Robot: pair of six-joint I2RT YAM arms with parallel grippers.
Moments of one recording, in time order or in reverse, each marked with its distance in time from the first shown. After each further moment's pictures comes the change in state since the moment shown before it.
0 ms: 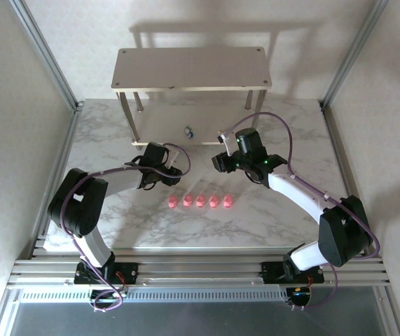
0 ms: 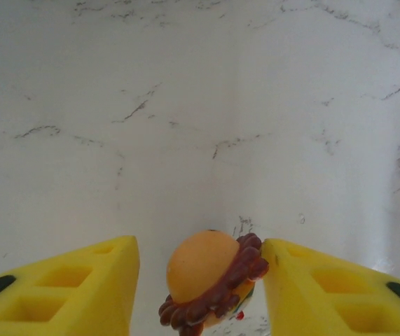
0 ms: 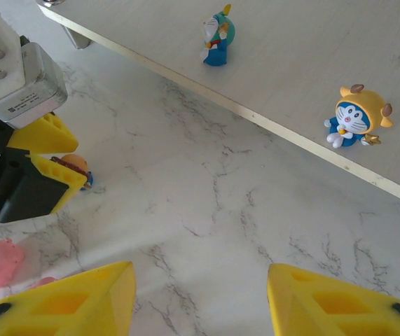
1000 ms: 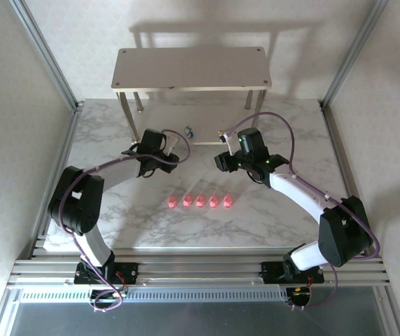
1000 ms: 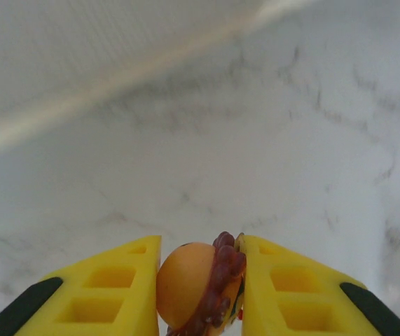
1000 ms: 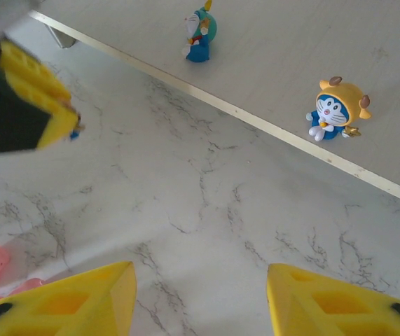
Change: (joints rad) left arm 0.064 0.014 0.186 -0.082 0.025 0.059; right arm -0.021 -0.005 -0.008 0.000 0.008 0.000
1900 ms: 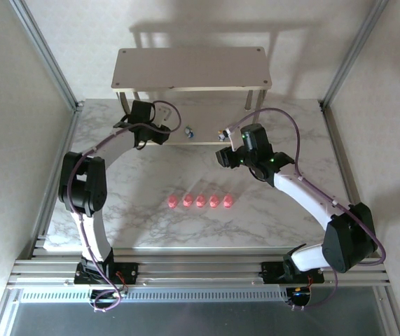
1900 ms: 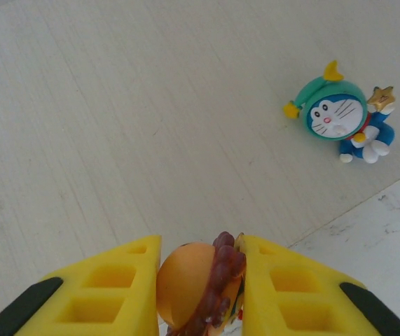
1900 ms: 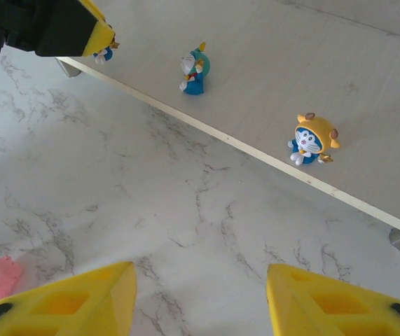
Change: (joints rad) left arm 0.134 0.208 0.394 -0.176 0.051 0.114; right arm 0.000 -0.047 0.050 -0.050 0.019 0.004
